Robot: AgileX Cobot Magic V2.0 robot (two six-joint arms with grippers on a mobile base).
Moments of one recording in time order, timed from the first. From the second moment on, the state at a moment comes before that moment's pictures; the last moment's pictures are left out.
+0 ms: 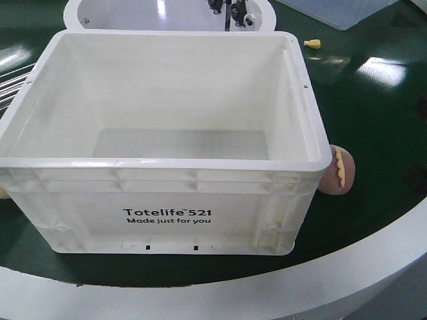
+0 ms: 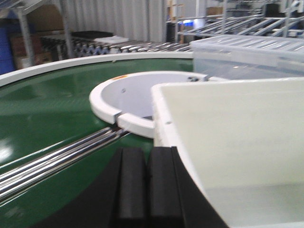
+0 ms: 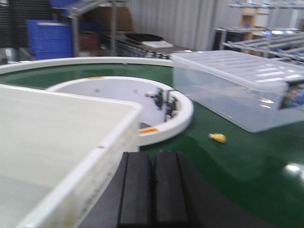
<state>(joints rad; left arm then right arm) -0.04 0.48 -0.36 0.02 0.03 -0.05 0.23 0.58 -0.47 0.07 0.04 -0.12</state>
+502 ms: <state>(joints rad) 0.06 0.49 -0.38 0.02 0.07 -0.05 0.10 0.58 -0.47 0.07 0.10 -0.15</state>
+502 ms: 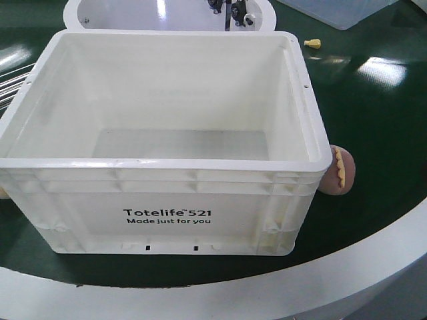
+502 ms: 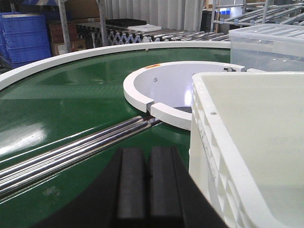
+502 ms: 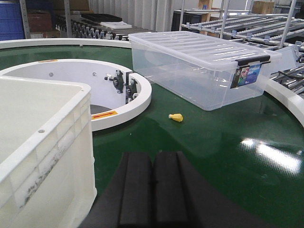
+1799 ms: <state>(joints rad) 0.06 0.80 -0.79 0.09 0.26 -0.10 0.10 0.88 -0.86 0.07 0.23 -0.14</state>
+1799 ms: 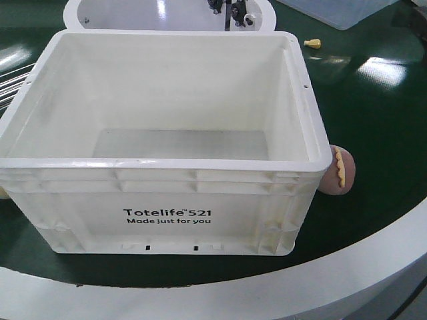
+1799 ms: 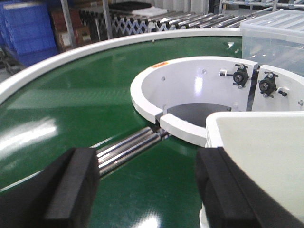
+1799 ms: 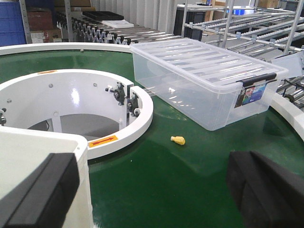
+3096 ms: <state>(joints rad) 0.15 1.15 -0.79 0.23 0.32 -0.34 0.10 1.28 -0.86 0.15 0.32 -0.13</state>
